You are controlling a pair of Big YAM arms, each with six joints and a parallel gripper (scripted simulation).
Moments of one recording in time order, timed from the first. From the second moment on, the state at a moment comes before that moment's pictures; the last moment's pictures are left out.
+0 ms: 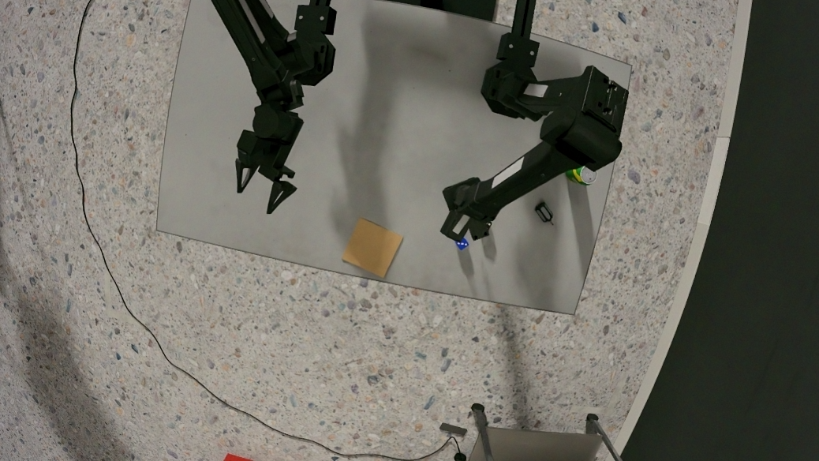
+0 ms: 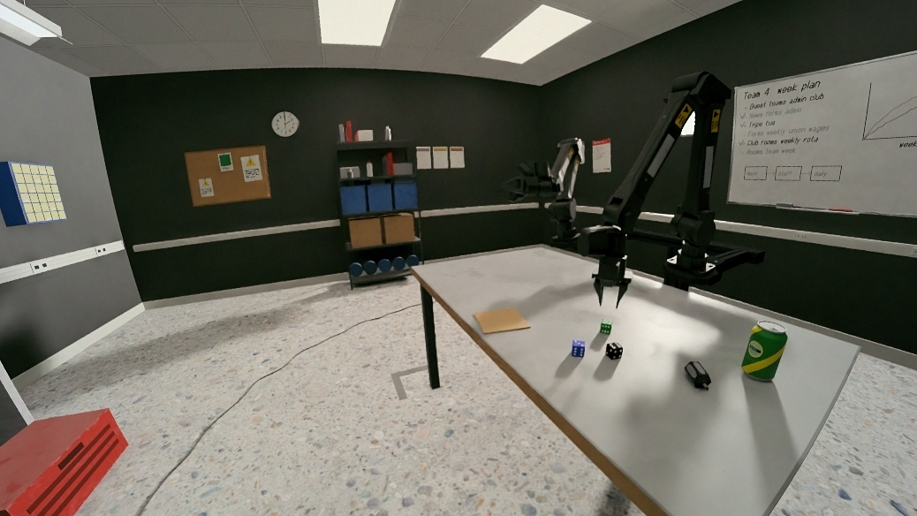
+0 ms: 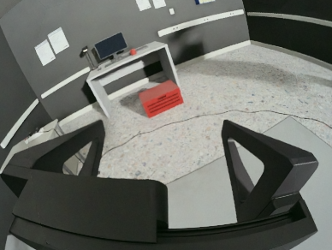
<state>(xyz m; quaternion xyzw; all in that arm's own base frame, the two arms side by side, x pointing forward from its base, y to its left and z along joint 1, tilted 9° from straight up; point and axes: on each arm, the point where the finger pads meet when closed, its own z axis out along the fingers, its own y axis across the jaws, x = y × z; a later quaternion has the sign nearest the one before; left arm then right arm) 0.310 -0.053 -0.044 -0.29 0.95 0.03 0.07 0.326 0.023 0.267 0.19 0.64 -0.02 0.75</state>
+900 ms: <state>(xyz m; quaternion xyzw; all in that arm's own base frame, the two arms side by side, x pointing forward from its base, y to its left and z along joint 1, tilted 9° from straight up) 0.315 -0.051 -0.075 -0.30 0.95 0.03 0.07 0.326 0.023 0.267 0.19 0.64 -0.02 0.75</state>
